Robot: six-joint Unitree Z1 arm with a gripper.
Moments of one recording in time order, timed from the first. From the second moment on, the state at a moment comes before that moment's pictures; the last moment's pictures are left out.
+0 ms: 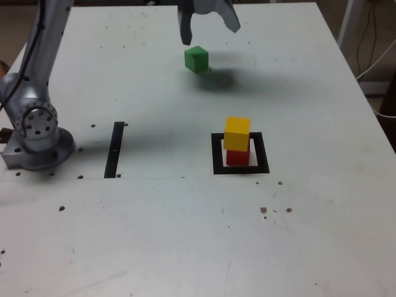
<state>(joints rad) 0.63 2.15 -1.94 1.52 0.13 0.53</state>
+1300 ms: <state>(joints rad) 0.67 2.24 -1.97 1.55 0.13 0.25</state>
